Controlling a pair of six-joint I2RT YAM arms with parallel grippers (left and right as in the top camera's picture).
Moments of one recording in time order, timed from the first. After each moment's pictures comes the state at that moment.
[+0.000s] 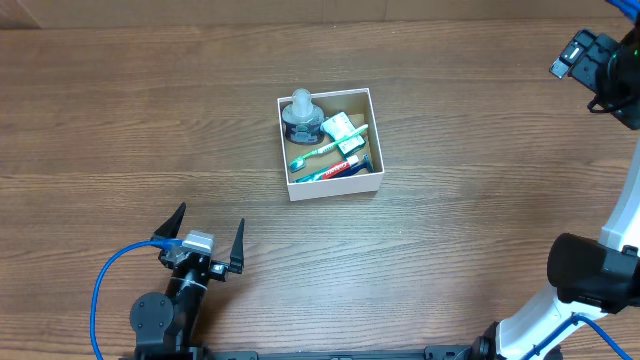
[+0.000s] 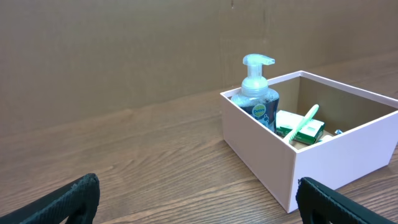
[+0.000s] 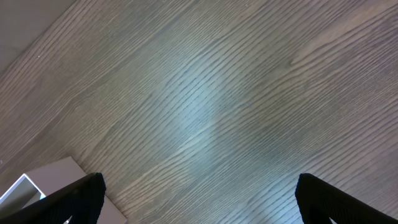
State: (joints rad) left arm 0.05 0.01 0.01 -0.05 0.29 0.13; right arm -0.27 1.92 2.39 -1.64 0.05 0.41
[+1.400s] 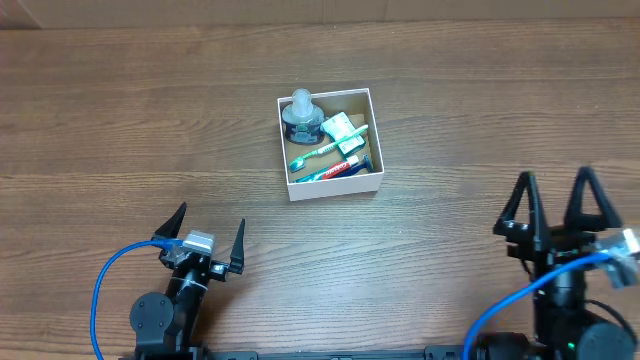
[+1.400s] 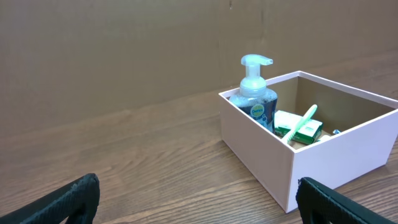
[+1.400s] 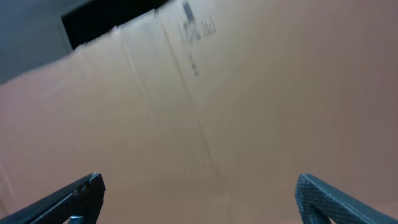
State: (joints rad) left arm 0.05 0.01 0.01 -0.05 0.30 0.13; right arm -0.01 0.20 0.42 0.16 -0.06 0.41
